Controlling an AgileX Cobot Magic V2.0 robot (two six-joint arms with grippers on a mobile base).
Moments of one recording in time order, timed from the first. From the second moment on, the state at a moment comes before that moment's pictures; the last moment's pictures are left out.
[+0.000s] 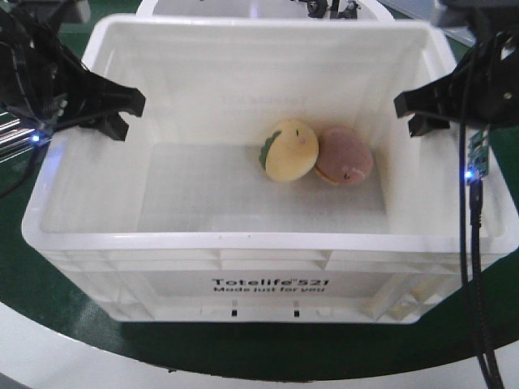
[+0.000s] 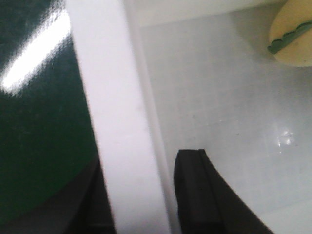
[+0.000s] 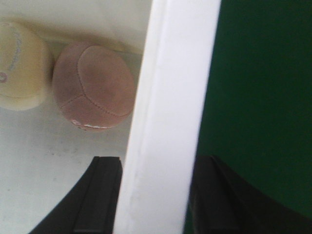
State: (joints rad) left arm -0.36 1.44 -1.44 -0.05 1.15 -0.18; right arm 0.23 1.42 -1.35 0.00 1.05 0.06
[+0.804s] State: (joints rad) left arm -0.36 1.41 -1.58 -0.06 1.22 -0.18; right arm 0.23 1.32 -1.36 0.01 1.07 0.07
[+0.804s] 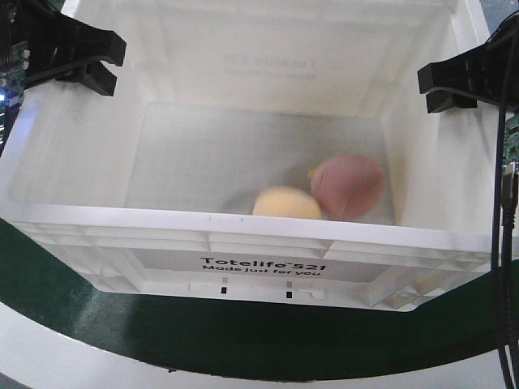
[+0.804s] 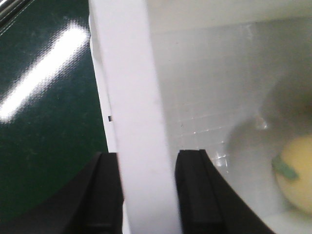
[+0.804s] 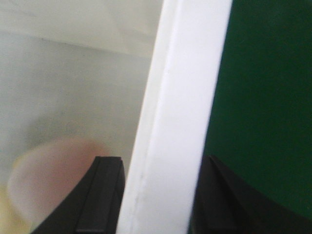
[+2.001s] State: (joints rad) left arm -0.36 1.41 -1.58 -0.06 1.25 -0.17; right arm 0.23 1.31 -1.40 0.01 1.09 0.07
